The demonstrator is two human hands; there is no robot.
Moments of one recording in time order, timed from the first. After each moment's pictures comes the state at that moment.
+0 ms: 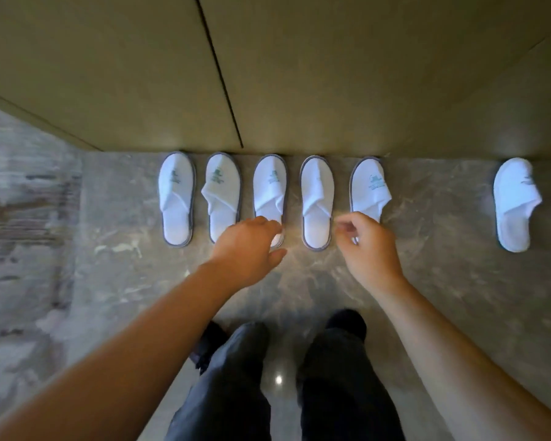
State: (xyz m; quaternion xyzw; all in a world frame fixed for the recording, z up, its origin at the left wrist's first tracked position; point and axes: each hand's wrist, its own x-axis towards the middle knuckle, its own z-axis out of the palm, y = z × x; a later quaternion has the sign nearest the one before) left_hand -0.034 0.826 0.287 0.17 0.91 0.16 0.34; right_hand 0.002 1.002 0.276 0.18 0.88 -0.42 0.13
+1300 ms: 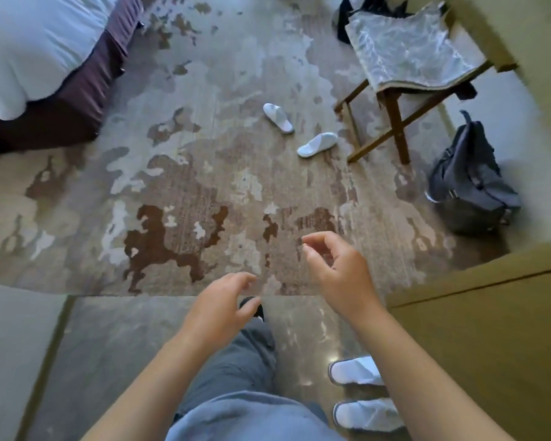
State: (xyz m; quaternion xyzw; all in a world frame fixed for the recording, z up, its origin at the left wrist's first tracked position) left_hand 0.239 0.435 0.652 -0.59 0.73 0.34 -0.06; right_hand 0.058 0.431 0.682 -0.57 0.64 -0.37 0.35
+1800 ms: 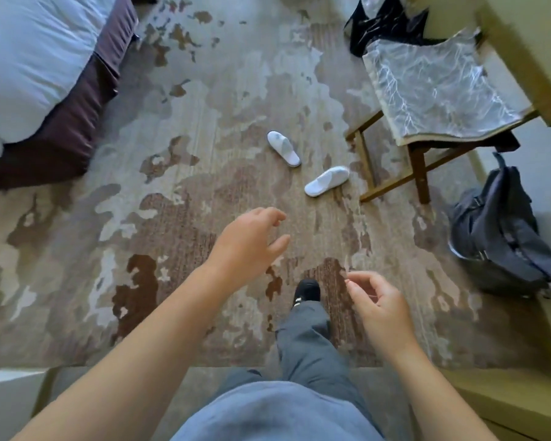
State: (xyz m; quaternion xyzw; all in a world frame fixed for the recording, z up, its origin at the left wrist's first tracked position) left_hand 0.167 0.072 0.698 -0.55 0.77 0.29 -0.13; right_hand -0.018 0.174 0.649 -0.47 0.70 -0.37 0.39
